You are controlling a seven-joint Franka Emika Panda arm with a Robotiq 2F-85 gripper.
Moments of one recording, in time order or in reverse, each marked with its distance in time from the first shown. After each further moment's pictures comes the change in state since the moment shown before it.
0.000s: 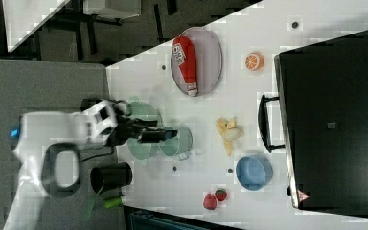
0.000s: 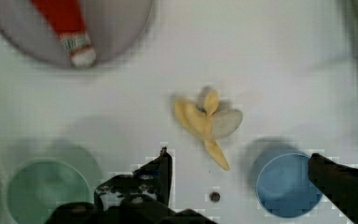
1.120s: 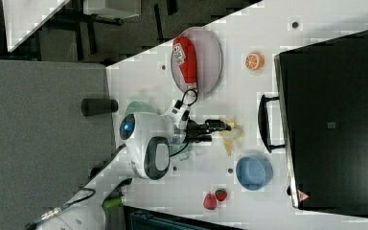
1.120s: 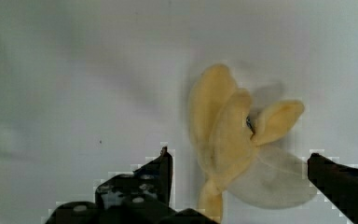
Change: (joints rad) arm -0.010 0.366 0.009 -0.227 0.000 0.546 -0.627
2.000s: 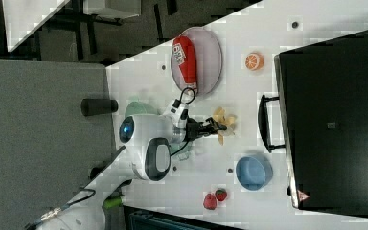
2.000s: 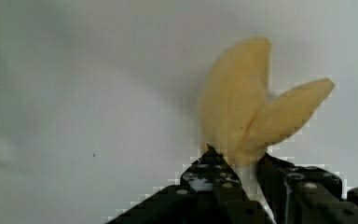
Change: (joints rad) arm 0.013 -0.048 -0.014 -0.021 -0.011 0.043 -0.012
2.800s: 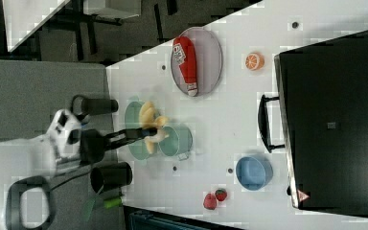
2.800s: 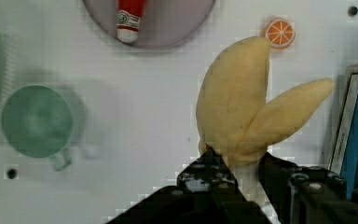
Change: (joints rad) arm -0.029 -0.562 -0.011 0.227 0.016 -0.634 0.130
